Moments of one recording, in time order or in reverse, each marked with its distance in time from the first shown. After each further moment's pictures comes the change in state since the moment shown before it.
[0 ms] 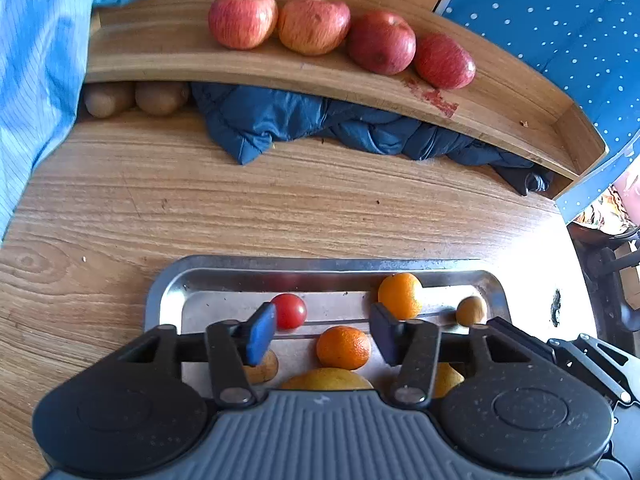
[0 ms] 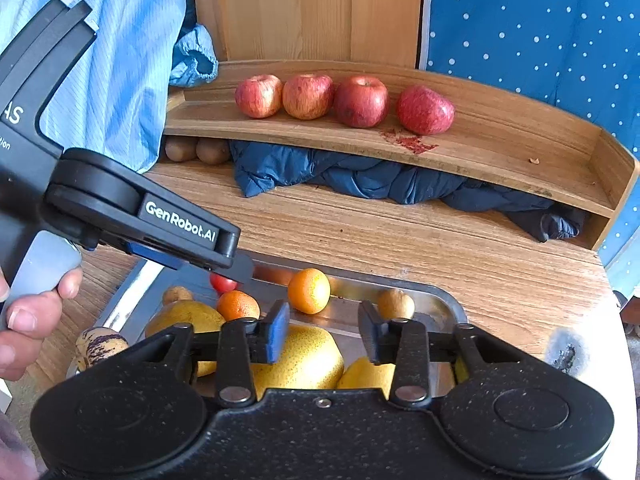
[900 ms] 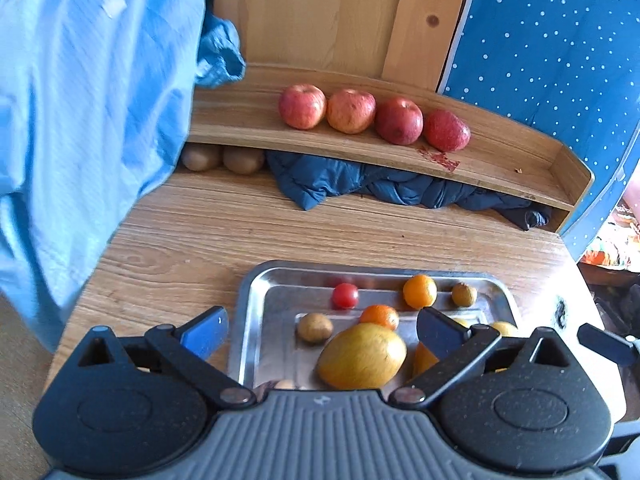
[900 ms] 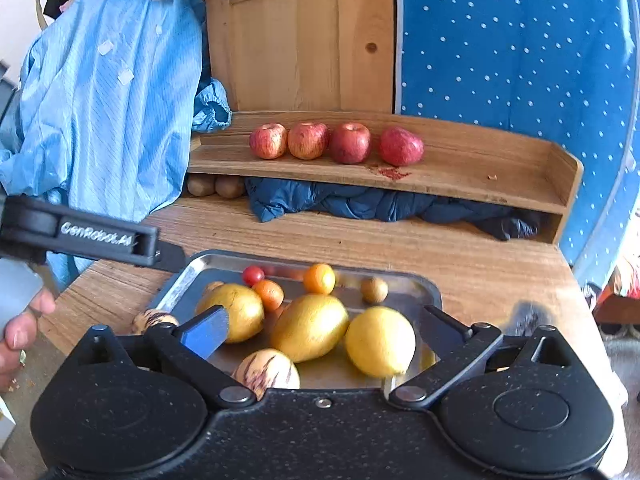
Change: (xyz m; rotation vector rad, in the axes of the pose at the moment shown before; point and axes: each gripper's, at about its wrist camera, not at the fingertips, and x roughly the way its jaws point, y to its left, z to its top) left arm -0.094 0.002 -0.071 0.006 -0.274 0.145; right arm -0.095 0.014 -0.042 0.064 -0.122 -0.009
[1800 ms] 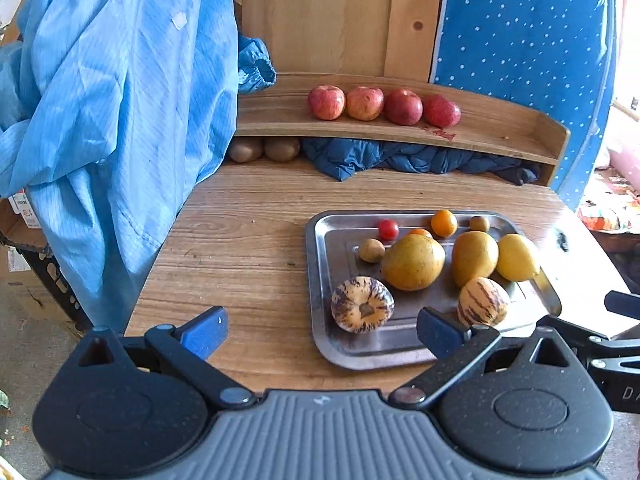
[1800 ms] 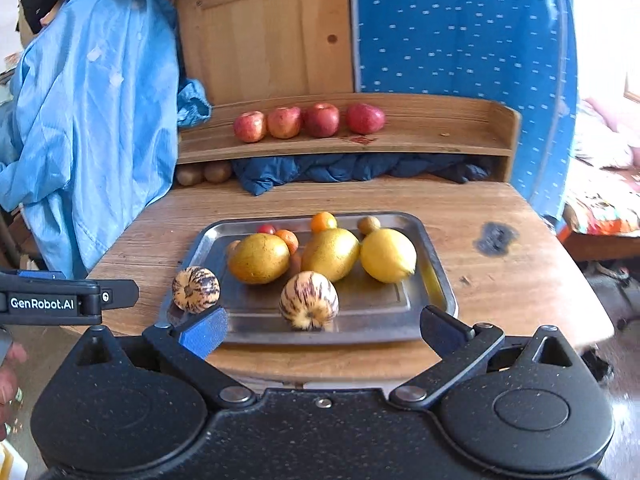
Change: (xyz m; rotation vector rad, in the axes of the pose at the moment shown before) left arm -0.072 0.053 -0.081 0.111 -0.070 0.001; right arm -0.070 0.064 -0.056 0.149 0.001 -0.161
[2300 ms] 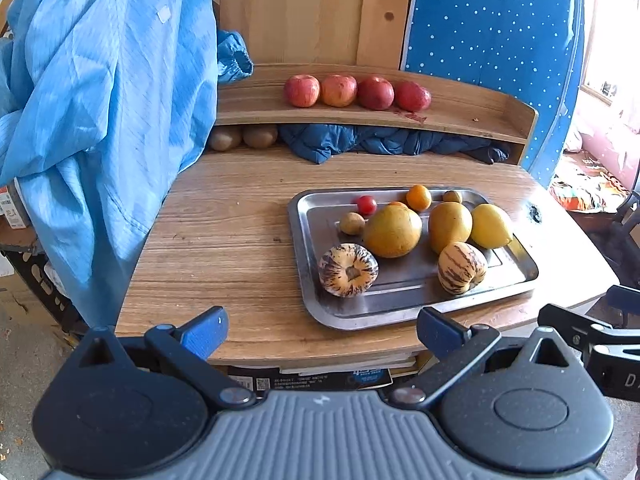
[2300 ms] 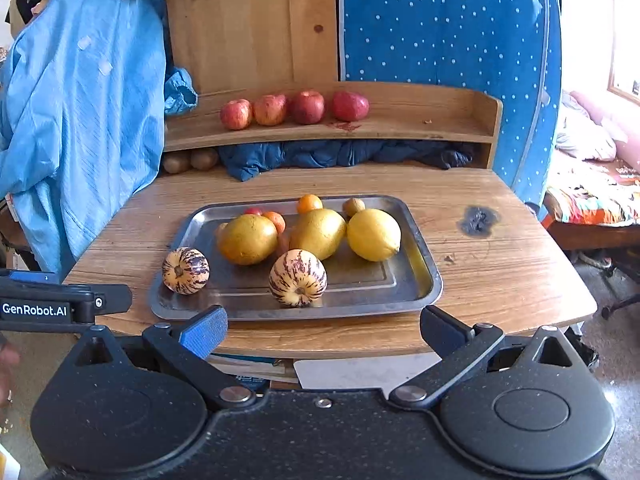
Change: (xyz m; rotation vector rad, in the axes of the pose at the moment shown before) left arm -0.014 0.007 -0.021 0.050 0.021 -0.066; right arm 0.003 0.002 -0.007 -0.015 0.036 -0.024
